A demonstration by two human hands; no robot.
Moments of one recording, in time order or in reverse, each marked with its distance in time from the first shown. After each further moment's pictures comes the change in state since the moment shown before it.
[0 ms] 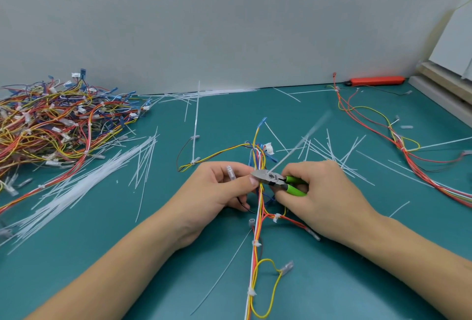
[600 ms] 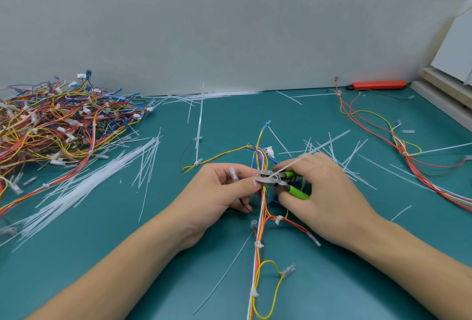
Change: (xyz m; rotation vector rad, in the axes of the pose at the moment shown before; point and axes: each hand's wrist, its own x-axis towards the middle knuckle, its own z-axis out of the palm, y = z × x) left_hand -0.001 0.000 0.002 -0.004 0.035 0.005; right_hand 0.001 -0.005 -0.002 -0.043 0.017 -0.023
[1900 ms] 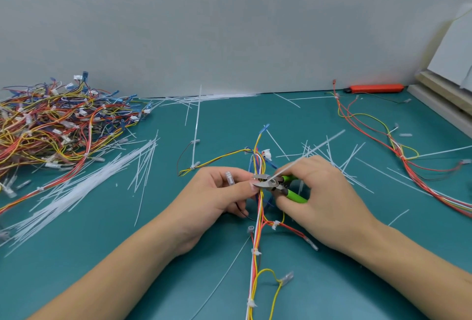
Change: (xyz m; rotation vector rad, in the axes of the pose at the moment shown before) left_hand -0.001 0.003 0.000 -0.015 -0.015 -0.003; right_hand 0.001 -0.003 -0.003 0.042 0.026 -0.013
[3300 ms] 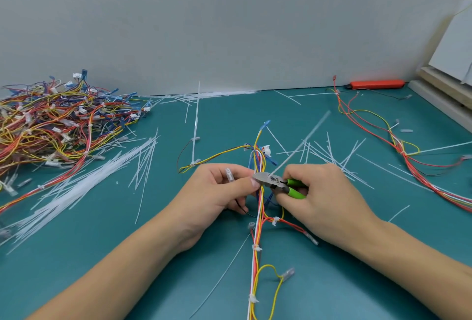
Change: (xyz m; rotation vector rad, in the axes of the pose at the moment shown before) left_hand 0.001 -0.002 0.000 -0.005 0.013 0.021; right_hand -0.003 0.004 0.005 -0.022 -0.022 0.063
